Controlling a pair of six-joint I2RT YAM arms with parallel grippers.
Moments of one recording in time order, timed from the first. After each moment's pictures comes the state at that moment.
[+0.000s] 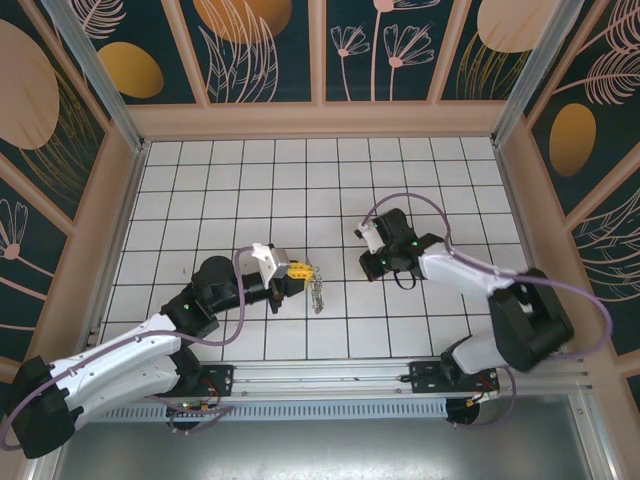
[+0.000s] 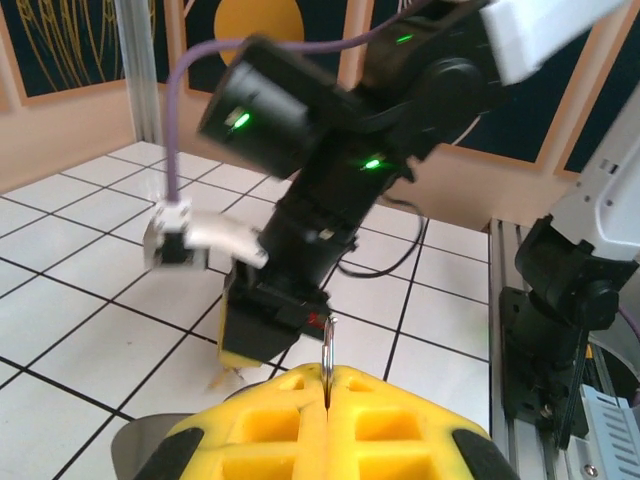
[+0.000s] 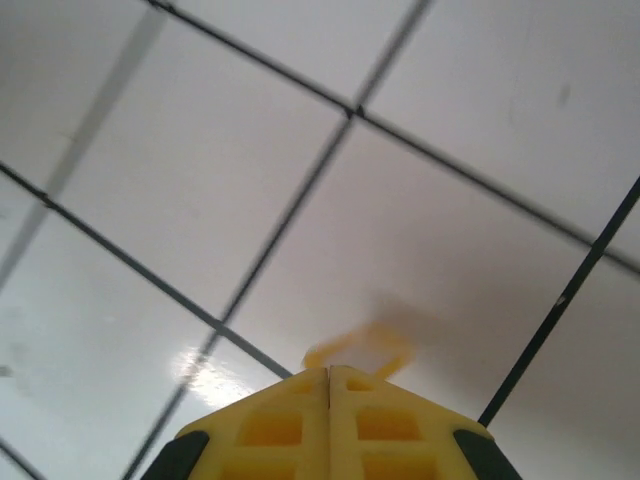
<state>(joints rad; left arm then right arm) -0.85 0.83 0.44 0.29 0.38 -0.10 0.58 1.34 0.76 -0.37 -0.17 0.02</state>
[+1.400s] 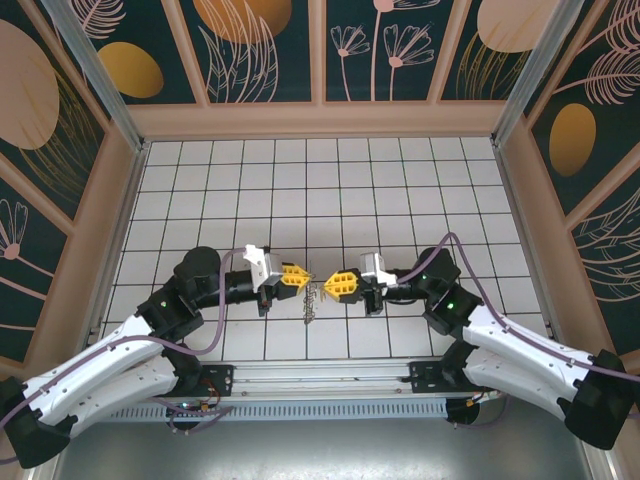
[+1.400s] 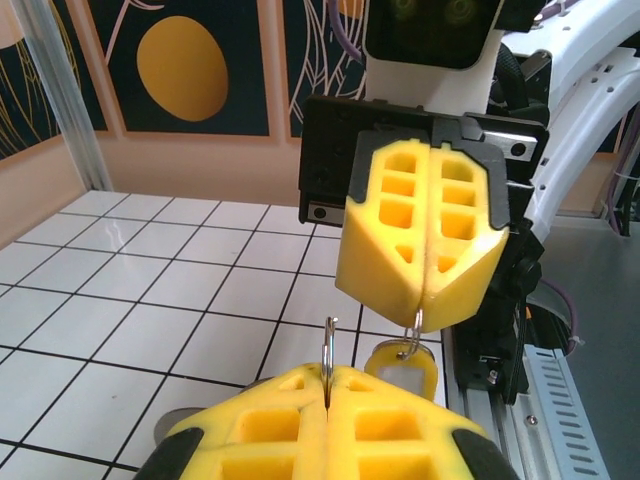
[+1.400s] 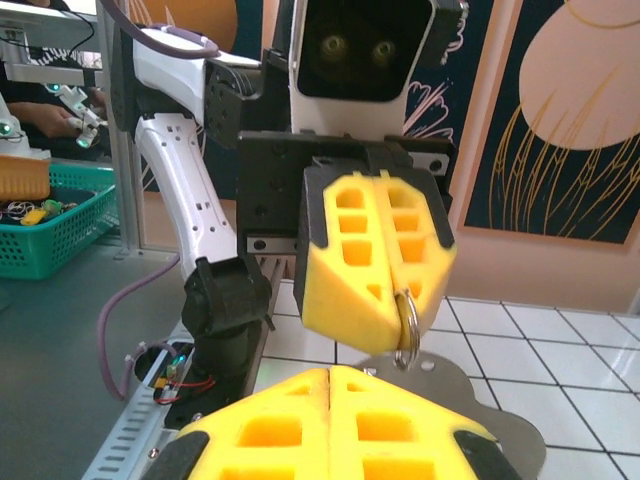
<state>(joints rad) -0.85 0.74 0.62 -0.01 0.53 0.07 0.86 0.82 0.47 0.45 -0.78 -0.08</state>
